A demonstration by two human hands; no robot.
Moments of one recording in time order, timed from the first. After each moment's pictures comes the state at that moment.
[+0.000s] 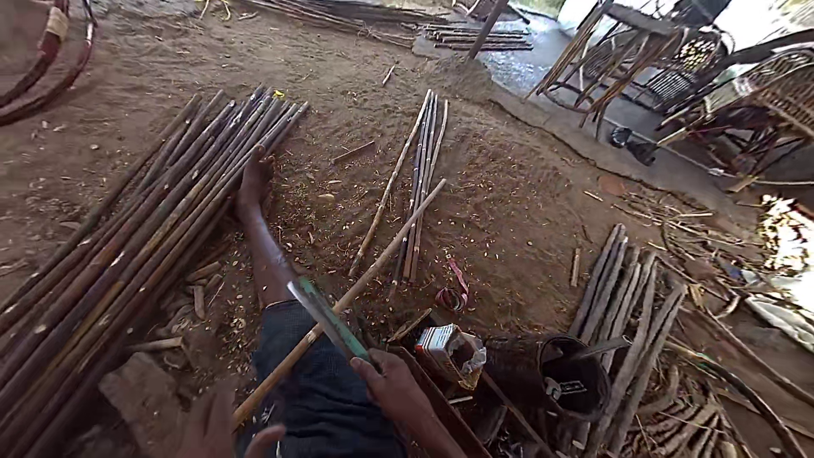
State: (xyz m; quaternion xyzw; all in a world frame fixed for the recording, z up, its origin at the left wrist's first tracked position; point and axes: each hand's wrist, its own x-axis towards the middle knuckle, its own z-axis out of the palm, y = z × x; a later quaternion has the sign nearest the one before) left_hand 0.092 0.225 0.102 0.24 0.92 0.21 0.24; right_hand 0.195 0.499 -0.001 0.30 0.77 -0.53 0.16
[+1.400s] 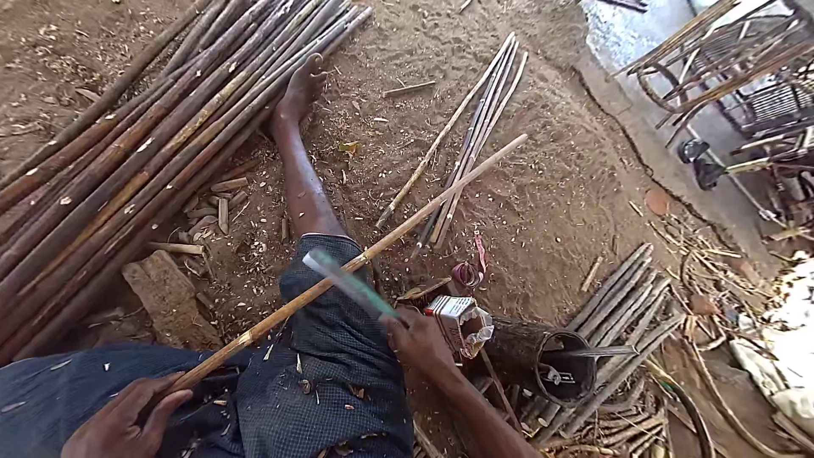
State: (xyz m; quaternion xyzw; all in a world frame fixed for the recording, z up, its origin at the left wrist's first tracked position) left_hand 0.140 0.072 -0.006 0.17 0.93 0.31 0.13; right_hand 0.209 0.522 0.008 0.31 0.87 -0.32 0.21
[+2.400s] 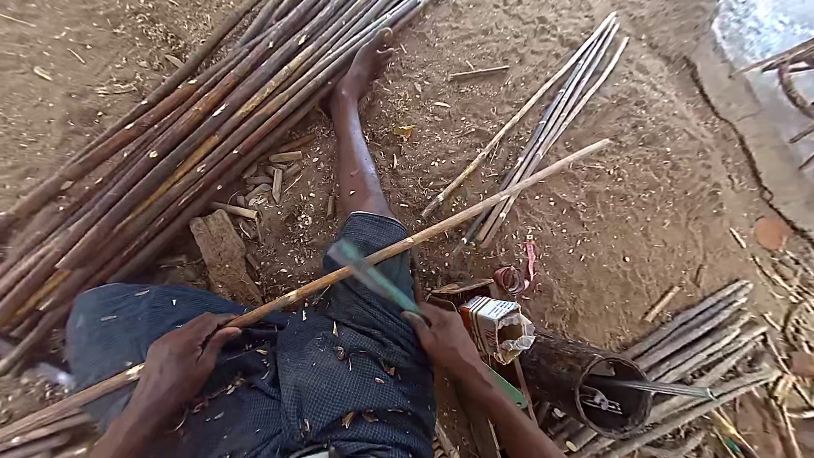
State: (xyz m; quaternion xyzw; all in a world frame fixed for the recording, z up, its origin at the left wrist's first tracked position) left_hand 0.134 0.072 -0.022 0.18 0.94 0.27 0.10; right_hand 0.206 0.516 0.005 0.25 0.90 -0.31 0.20
